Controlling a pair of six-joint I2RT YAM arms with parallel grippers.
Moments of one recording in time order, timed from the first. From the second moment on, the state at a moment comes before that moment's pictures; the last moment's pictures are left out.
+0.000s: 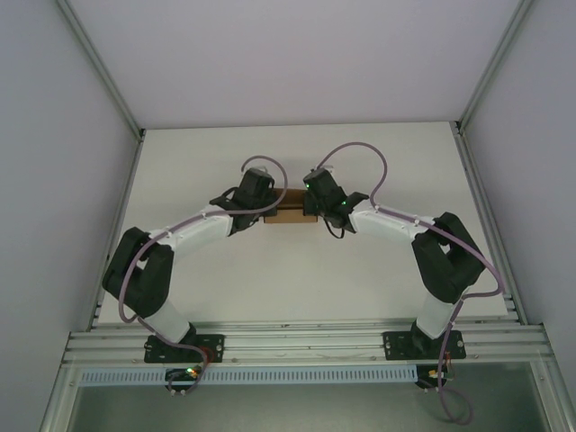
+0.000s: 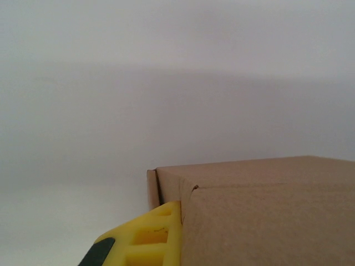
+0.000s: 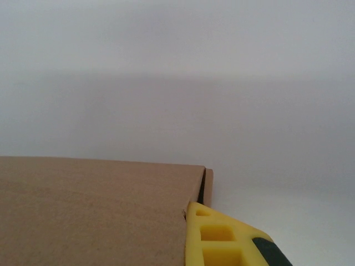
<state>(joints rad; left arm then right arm) -0.65 1.63 1.03 -0.23 -0.19 -0.55 0.64 1.75 1.15 -0.22 0.28 0.55</state>
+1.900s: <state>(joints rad) -0.41 1.72 0.87 -0.09 0.42 -0.71 0.88 1.30 0.57 0.00 0.39 0.39</state>
